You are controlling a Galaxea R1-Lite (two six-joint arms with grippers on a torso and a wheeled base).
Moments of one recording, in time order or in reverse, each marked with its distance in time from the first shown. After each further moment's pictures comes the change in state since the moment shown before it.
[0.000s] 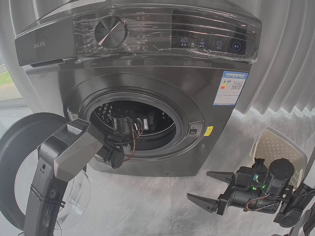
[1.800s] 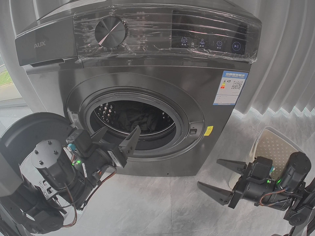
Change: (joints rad) left arm -0.266 -0.798 1.184 -0.463 0.091 -0.195; right arm -0.011 -0.141 0.013 0.000 -0.023 -0.002
